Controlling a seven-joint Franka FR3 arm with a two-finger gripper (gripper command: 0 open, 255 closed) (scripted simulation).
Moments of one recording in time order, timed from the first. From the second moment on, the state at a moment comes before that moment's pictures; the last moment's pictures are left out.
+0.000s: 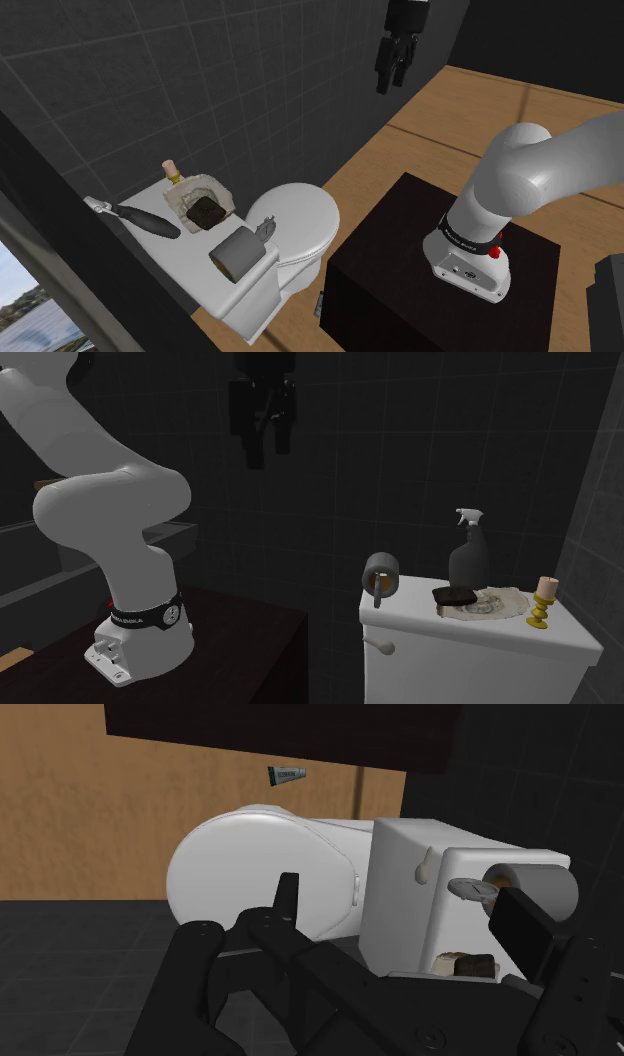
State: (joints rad) arm 0.02 -0.81 -0.05 -2.41 0.11 1.53 -0.08
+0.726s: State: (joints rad) arm 0.08 -0.82 0.13 -2.63 0.23 1.86 0.06
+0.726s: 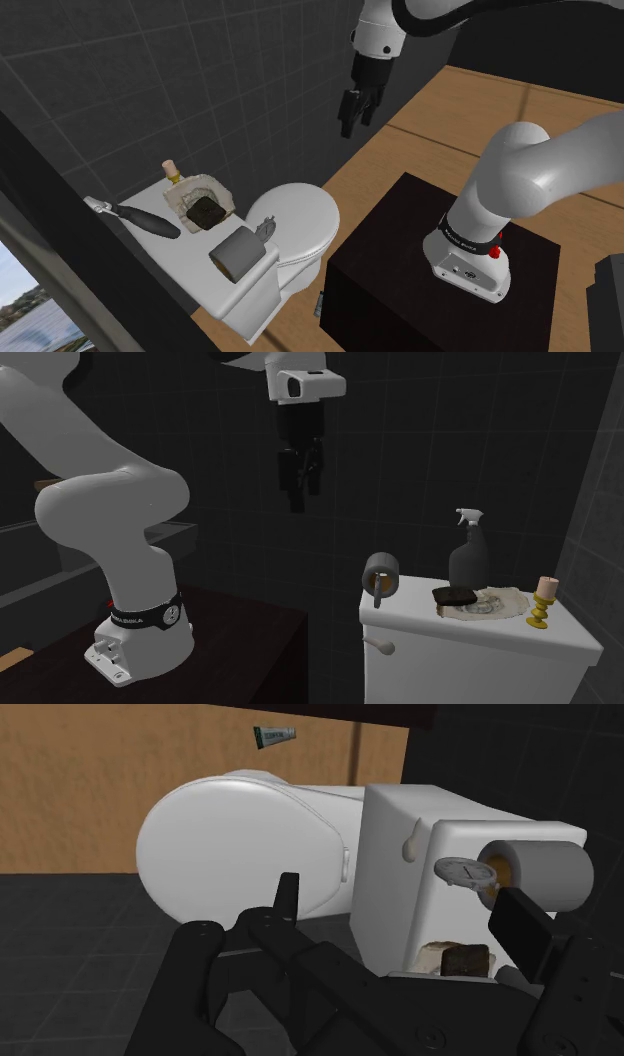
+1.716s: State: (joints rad) arm 0.09 -0.39 0.52 -2.69 0.30 2.54 0.35
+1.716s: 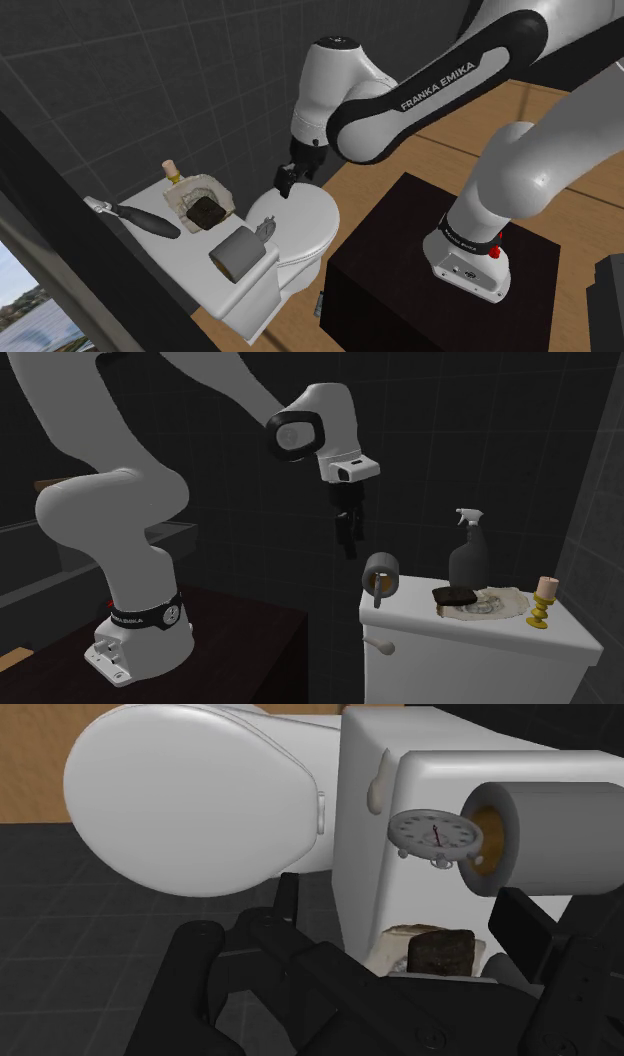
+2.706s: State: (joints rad) arm -0.10 0.15 0.69 -2.50 -0.68 2.85 1.21
